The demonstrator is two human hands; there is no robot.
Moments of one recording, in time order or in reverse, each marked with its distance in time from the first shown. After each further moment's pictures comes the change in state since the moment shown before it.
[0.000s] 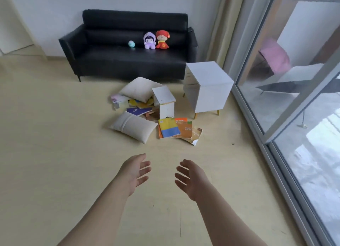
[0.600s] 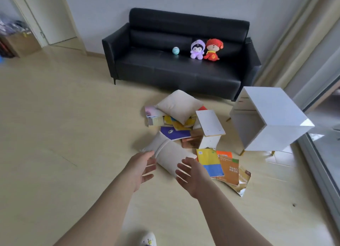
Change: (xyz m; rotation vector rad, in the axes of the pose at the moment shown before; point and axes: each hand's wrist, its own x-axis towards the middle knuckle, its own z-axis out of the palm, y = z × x) left_hand 0.258 0.244 -0.168 -0.159 0.162 -0.014; right_hand 0.221 -0.105 0.364 -0.221 -0.109 0.108
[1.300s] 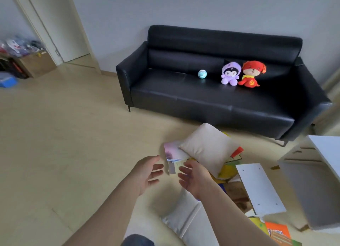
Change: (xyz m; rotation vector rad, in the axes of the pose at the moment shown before) left_hand 0.351 0.368 -0.050 0.059 -0.031 0.002; right_hand 0.289 -0.276 0.341 -0.039 -0.060 0.003
